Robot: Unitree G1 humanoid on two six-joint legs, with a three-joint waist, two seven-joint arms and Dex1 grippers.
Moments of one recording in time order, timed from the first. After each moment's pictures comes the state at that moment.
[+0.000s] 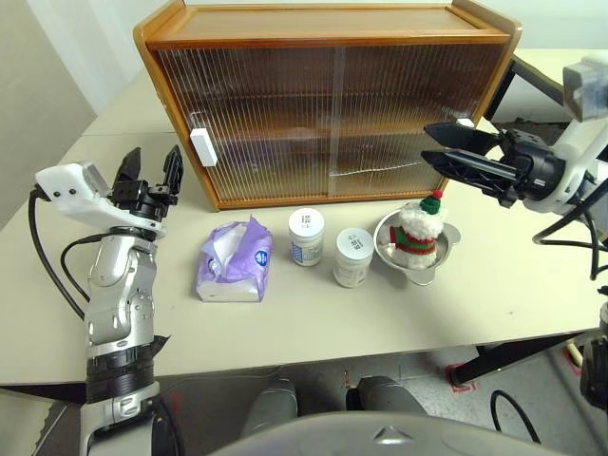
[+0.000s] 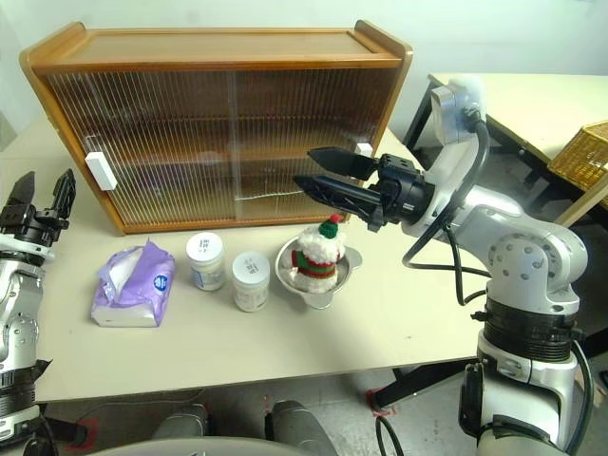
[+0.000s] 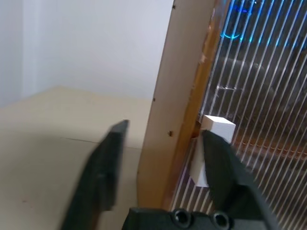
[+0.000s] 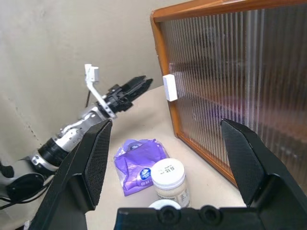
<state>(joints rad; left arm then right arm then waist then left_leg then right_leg) -0.20 0.37 0.38 -0.09 -0.42 0.06 -0.20 -0.55 -0.69 -0.28 -0.24 1.09 0.94 0.86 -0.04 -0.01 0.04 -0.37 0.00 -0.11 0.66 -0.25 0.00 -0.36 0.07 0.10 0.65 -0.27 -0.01</state>
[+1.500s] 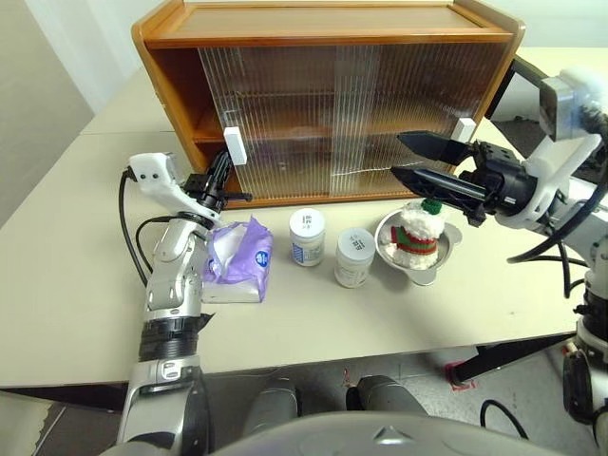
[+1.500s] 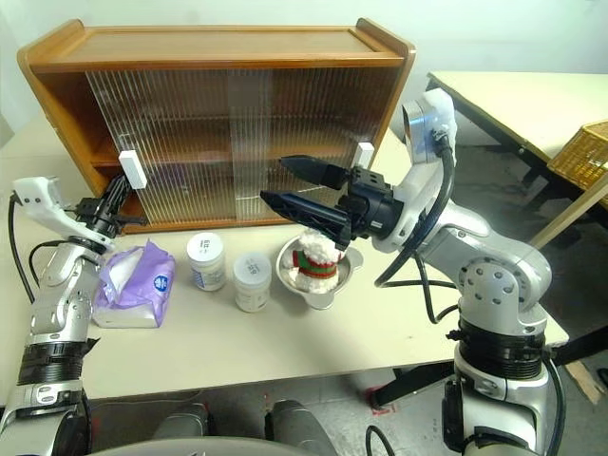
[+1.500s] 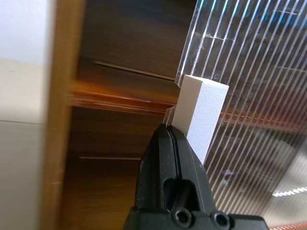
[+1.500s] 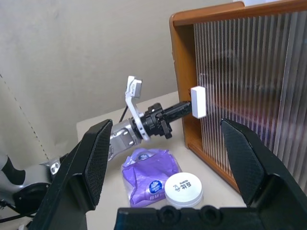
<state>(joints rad) -0.34 0.25 0.22 0.12 -0.36 0.02 -0.34 -0.49 -0.60 -0.22 -0.39 1.11 0.84 0.74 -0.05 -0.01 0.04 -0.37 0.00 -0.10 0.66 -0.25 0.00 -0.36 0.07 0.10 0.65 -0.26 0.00</state>
